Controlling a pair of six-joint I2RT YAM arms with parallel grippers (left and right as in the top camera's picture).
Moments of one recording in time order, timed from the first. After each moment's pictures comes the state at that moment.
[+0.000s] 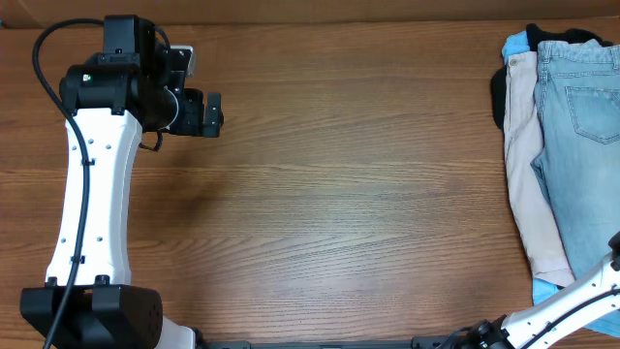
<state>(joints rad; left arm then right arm) 0.01 1.69 1.76 -1.24 0.17 0.06 -0.92 2.37 1.95 -0.71 -0.38 0.12</state>
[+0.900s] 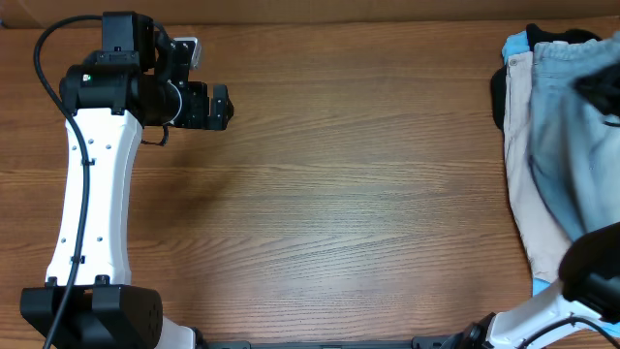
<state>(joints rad) 0.01 1.69 1.76 -1.19 0.29 0.05 -0.51 1.90 1.97 -1.20 -0.65 0.11</state>
